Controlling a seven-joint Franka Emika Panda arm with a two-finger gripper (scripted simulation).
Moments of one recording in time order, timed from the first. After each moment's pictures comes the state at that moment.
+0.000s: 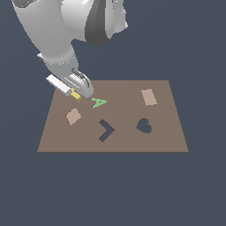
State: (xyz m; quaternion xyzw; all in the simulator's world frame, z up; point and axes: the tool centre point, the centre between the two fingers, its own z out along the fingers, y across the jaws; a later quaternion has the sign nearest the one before) arm -0.093 -0.154 0.030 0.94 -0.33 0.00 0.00
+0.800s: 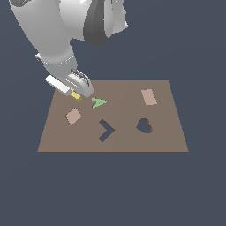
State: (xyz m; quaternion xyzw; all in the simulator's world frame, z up) arm -0.091 -0.156 0.033 0.95 -0.31 0.00 0.00
